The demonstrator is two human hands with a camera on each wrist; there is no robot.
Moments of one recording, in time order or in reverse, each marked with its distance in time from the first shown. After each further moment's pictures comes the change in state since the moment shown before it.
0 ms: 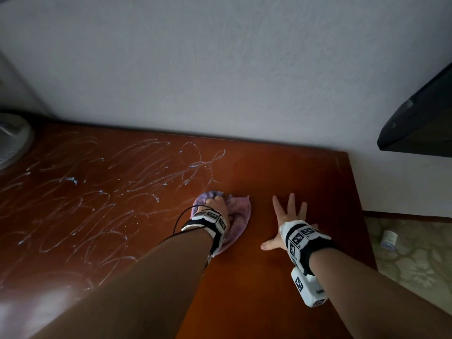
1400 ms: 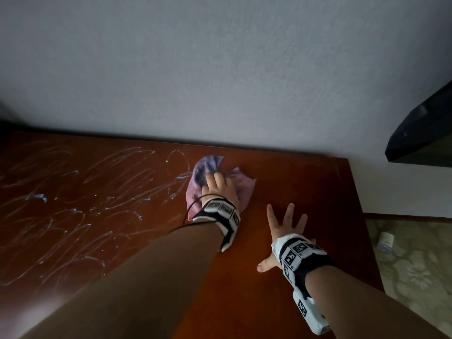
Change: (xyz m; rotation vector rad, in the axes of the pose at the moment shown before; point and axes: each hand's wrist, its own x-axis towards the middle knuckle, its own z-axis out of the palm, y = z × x) left_hand 0.041 0.053 -0.030 0.072 0.424 0.132; right_hand 0.018 -0.009 -0.008 -0.030 -0.115 0.054
